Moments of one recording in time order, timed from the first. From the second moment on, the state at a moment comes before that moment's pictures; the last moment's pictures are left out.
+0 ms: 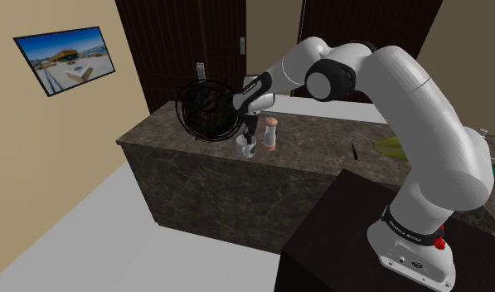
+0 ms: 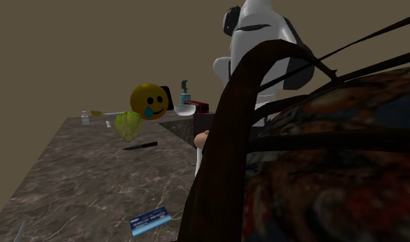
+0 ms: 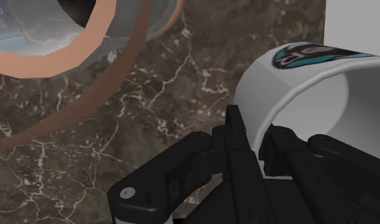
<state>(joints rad) 0.02 0.87 -0.26 -1.46 0.33 2.28 -0.66</state>
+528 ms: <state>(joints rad) 0.02 0.88 -0.26 -1.46 0.34 2.31 -0.67</state>
